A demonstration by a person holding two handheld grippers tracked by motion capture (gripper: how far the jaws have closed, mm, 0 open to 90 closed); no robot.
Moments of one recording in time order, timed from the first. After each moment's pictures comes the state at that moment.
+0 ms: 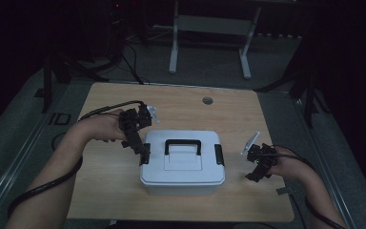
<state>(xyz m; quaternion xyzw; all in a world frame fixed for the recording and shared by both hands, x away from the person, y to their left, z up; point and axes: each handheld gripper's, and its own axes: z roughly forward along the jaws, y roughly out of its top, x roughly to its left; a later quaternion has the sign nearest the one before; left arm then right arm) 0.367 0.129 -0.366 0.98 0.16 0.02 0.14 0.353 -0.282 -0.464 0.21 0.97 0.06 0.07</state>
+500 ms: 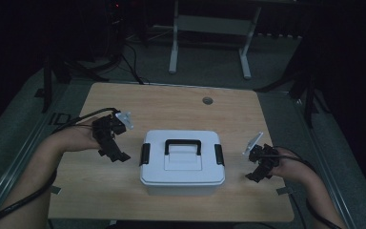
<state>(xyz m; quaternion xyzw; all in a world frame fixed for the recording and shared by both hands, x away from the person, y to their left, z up) 0.345 0.186 -0.378 0.97 0.19 0.03 0.18 0.350 -0.286 -0.466 0.22 0.97 0.07 0.07</state>
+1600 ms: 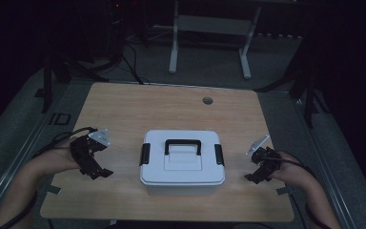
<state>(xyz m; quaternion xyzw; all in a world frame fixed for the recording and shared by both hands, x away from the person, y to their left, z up) 0.311 0.243 -0.427 0.95 0.22 0.03 0.22 0.345 -0.298 -0.476 0.26 0.96 0.12 0.08</state>
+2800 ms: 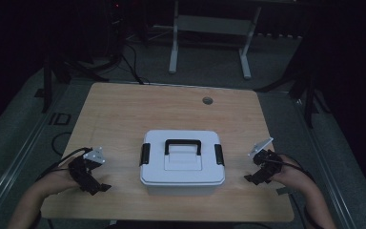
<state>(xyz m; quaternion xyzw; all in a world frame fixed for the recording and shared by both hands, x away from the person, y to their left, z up) 0.290 0.267 -0.509 0.93 0.26 0.03 0.25 0.343 -0.307 -0.489 0.28 0.94 0.15 0.08</state>
